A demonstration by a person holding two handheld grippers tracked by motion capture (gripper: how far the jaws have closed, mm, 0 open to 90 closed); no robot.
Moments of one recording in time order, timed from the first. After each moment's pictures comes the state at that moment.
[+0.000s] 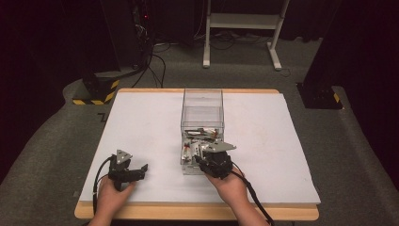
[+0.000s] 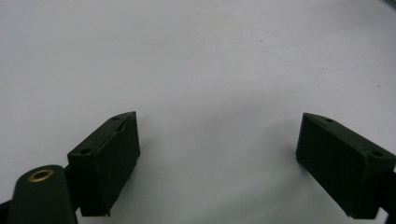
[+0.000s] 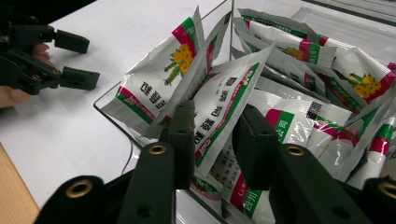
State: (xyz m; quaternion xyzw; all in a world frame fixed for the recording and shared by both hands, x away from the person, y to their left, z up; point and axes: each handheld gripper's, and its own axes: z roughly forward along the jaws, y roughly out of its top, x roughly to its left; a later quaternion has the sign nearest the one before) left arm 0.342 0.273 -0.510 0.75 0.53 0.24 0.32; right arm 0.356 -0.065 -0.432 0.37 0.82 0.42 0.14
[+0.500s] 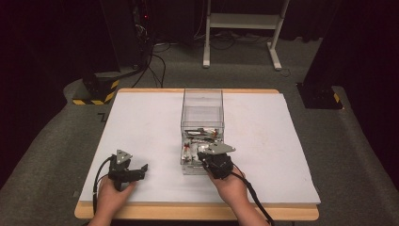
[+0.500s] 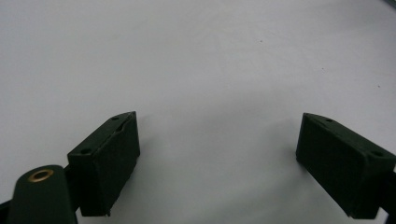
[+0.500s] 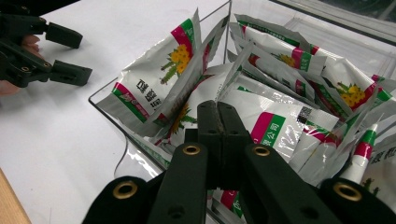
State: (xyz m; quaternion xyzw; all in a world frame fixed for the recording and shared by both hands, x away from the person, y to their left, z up) left arm 0.342 0.273 -0.510 0.75 0.53 0.24 0.33; right arm 0.353 -0.065 -0.431 0.35 0.82 0.41 0.17
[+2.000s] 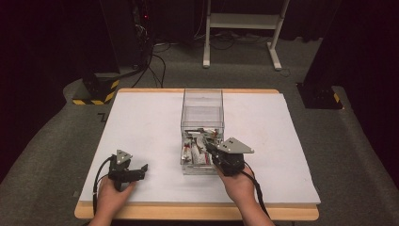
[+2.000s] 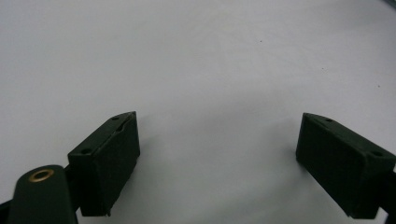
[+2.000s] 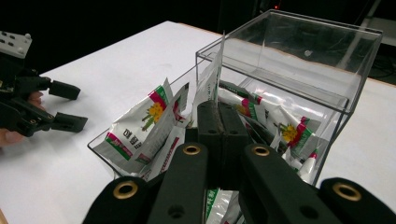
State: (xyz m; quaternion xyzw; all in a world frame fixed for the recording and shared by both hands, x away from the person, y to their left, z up) left arm 0.342 0.272 -0.510 0.75 0.53 0.24 0.33; right arm 0.346 -0.092 -0.405 0.36 0.77 0.48 0.22
